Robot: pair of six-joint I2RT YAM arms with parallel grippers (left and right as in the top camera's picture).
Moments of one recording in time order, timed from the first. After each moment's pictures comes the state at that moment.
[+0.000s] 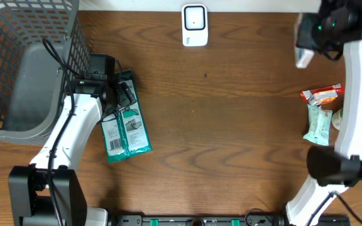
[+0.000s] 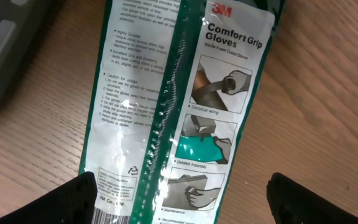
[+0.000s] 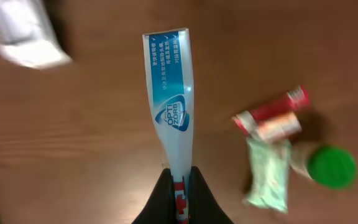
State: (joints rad) left arm -0.08 1.60 1.14 -0.80 -0.04 -0.61; right arm -0.02 1.97 2.43 -1.57 0.06 0.19
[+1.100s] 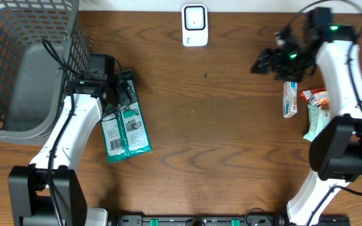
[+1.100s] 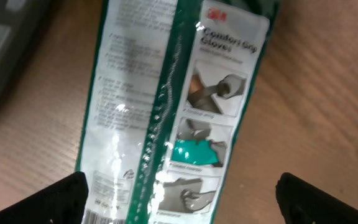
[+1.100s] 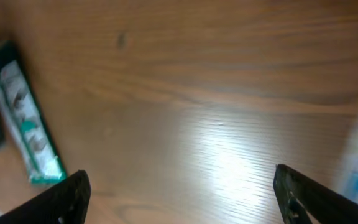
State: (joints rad) left arm -0.08 1.60 1.14 -0.78 -0.03 -0.61; right arm -0.04 2.01 1.81 -1.20 -0.48 0.04
